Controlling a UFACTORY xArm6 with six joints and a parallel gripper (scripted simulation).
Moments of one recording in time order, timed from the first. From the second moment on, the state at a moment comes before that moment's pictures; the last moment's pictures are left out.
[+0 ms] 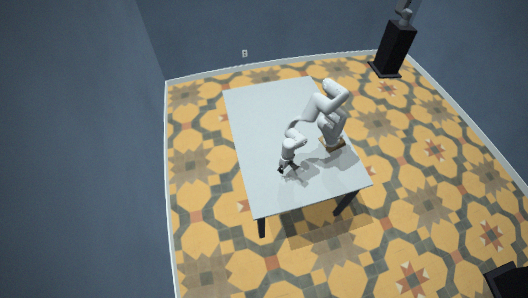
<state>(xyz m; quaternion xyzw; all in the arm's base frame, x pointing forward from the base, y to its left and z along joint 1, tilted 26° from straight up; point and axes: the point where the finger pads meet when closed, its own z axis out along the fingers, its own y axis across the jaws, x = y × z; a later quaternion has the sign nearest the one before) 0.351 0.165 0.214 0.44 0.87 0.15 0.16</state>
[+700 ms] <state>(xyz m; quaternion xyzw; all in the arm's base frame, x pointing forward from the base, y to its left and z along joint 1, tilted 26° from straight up) 0.369 0.139 0.219 0.59 0.78 0.18 0.13</state>
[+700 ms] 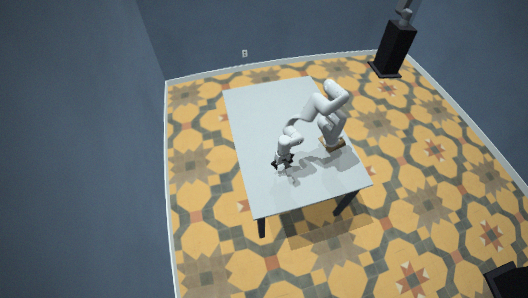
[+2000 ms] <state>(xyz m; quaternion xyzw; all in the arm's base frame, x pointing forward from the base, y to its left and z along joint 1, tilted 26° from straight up) 0.409 0.083 0.231 0.76 0.61 0.20 0.09</state>
